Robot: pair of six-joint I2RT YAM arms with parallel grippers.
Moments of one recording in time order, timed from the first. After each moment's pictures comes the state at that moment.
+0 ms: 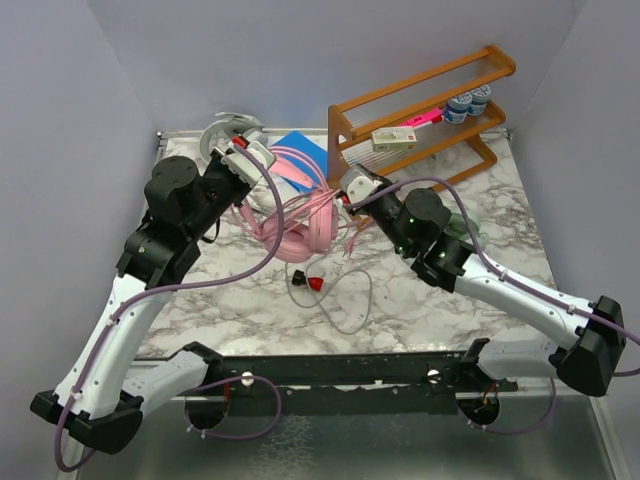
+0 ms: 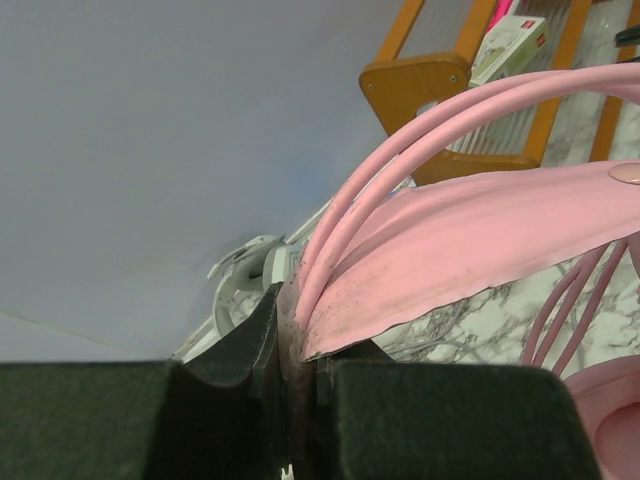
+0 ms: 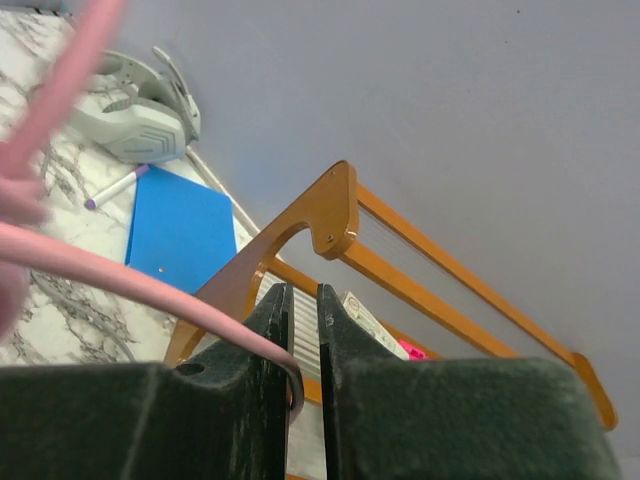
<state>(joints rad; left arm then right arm) -0.47 0.98 1.33 -0.41 0.04 0.53 0.90 1.24 1.03 0.31 0.32 -0.80</state>
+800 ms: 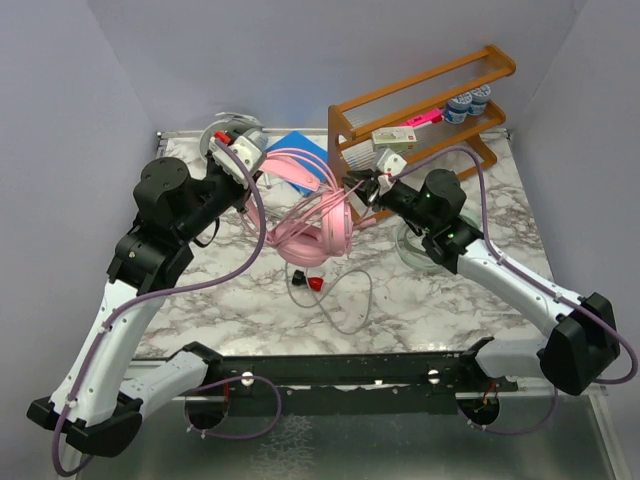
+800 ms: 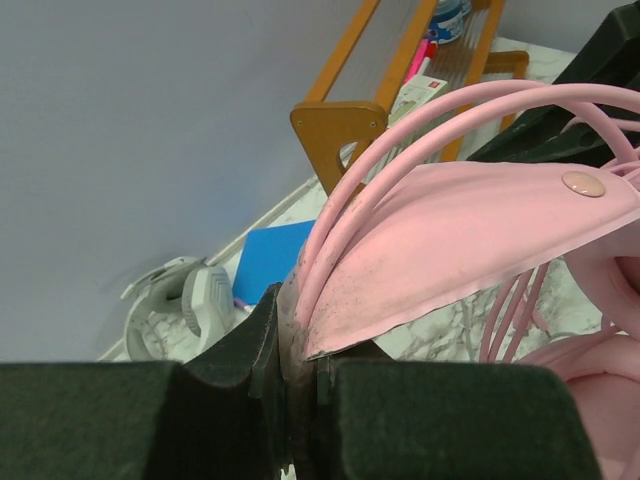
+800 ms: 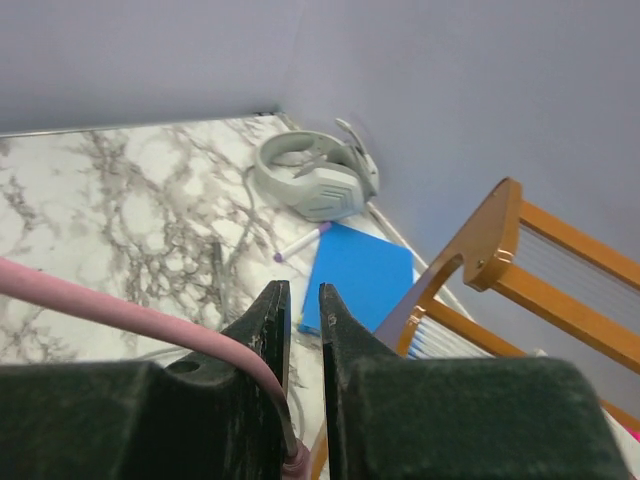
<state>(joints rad) -0.47 0.96 1.38 -0.45 0.18 0.34 0.61 1.28 0.97 0.40 -0.29 -0.36</state>
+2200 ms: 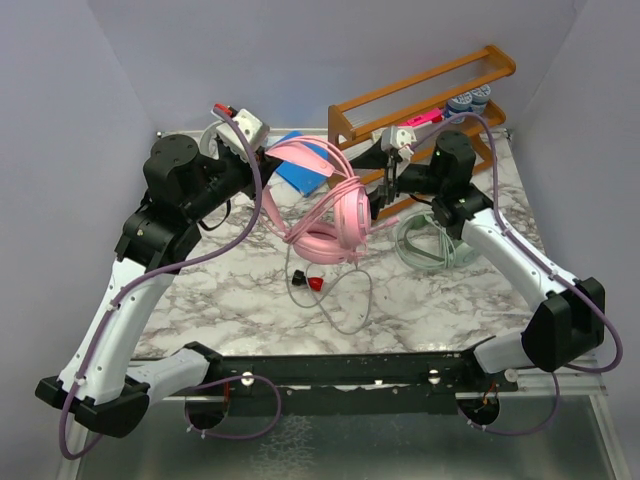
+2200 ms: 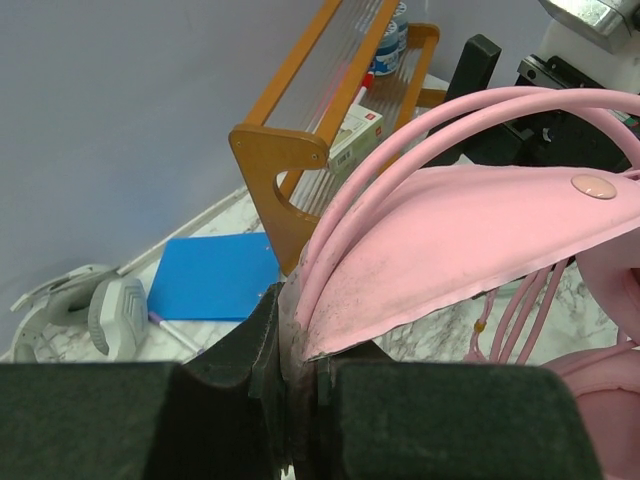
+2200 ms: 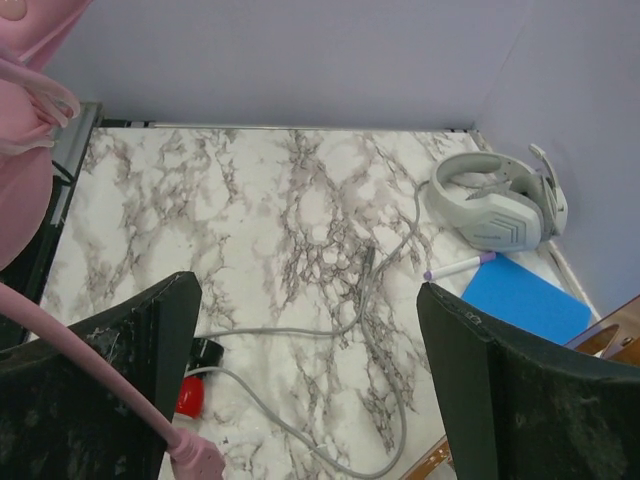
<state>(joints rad) -0.47 1.08 1.49 -0.47 0.28 0.13 0.42 1.42 1.20 0.19 -0.99 -0.21</state>
